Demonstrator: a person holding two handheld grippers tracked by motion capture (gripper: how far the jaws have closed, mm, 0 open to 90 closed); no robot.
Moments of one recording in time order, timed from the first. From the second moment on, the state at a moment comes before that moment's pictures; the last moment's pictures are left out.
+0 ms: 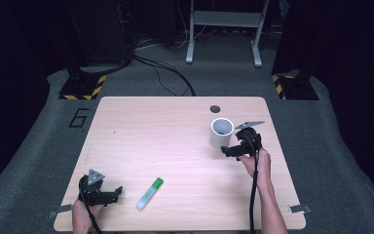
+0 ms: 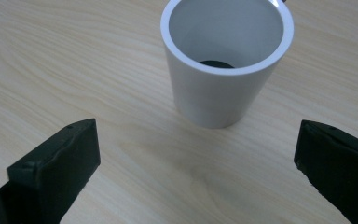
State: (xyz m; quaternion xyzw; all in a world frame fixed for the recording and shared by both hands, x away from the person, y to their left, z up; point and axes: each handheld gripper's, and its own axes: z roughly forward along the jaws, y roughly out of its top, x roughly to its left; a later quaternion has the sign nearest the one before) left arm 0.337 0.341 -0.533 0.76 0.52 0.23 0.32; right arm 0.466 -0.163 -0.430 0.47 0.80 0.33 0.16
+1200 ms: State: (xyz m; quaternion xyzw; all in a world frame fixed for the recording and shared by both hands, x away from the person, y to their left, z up) left arm 0.337 0.340 -0.533 0.76 0.52 0.23 0.33; right arm 0.545 -0.134 -0.455 0.50 0.79 0.31 0.15
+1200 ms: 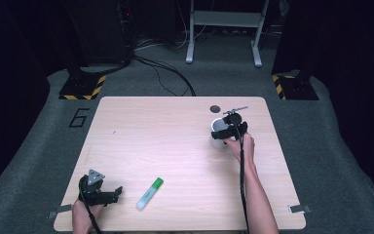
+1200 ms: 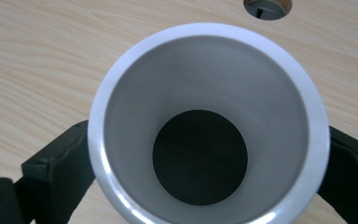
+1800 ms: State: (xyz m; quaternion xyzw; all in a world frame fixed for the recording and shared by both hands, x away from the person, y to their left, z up) left arm 0.337 0.340 -0.533 0.76 0.52 0.23 0.33; right arm 0.546 -0.131 -0.459 0.50 0.79 0.30 0.17
